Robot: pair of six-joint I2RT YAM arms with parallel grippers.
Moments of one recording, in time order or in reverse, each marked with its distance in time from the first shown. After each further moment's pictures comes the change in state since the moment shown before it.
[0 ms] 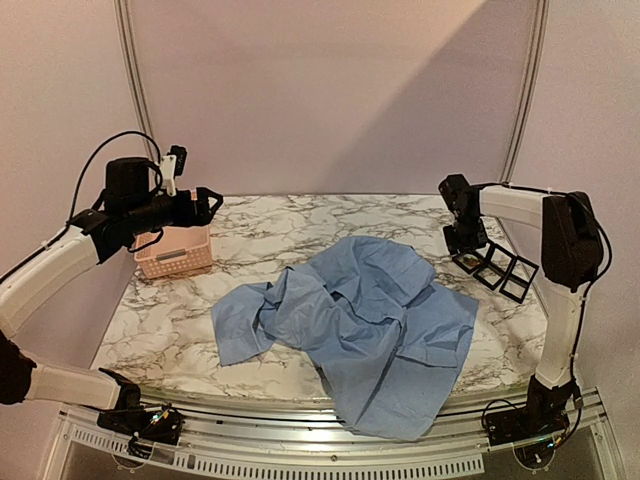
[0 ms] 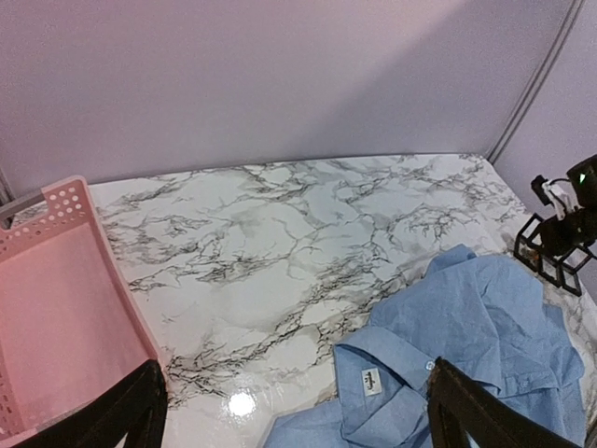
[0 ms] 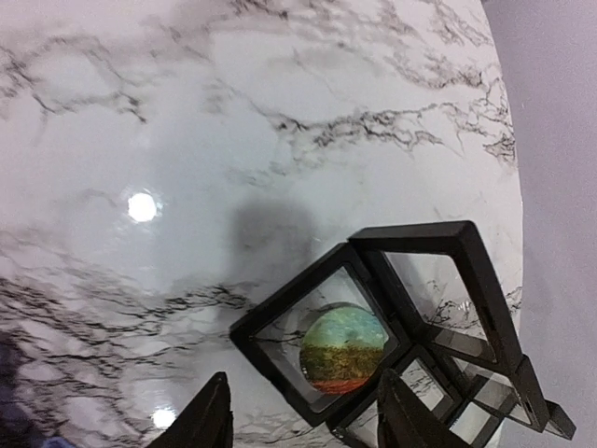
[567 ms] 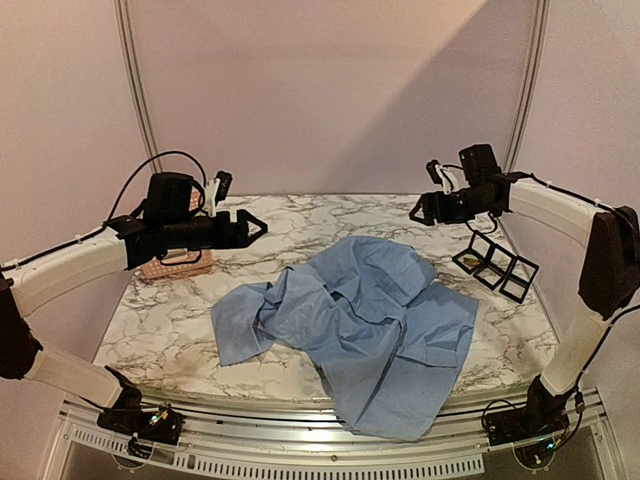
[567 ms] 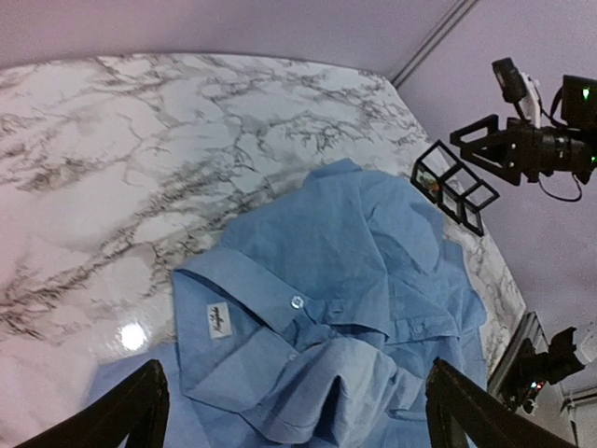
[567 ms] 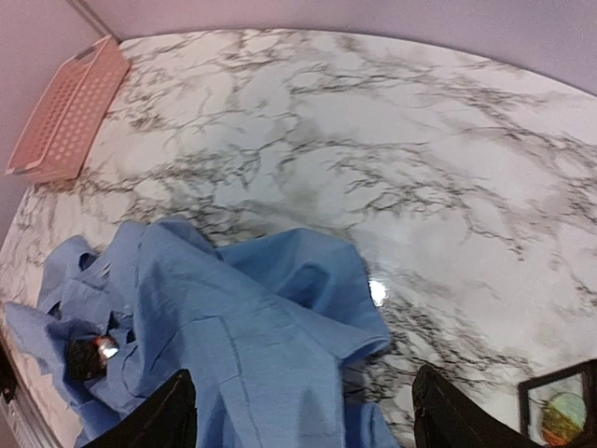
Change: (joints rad) left arm -0.192 0.133 -0.036 0.046 0.148 -0.224; right arm 0.031 -0.302 -0.136 0.275 -0.760 -0.077
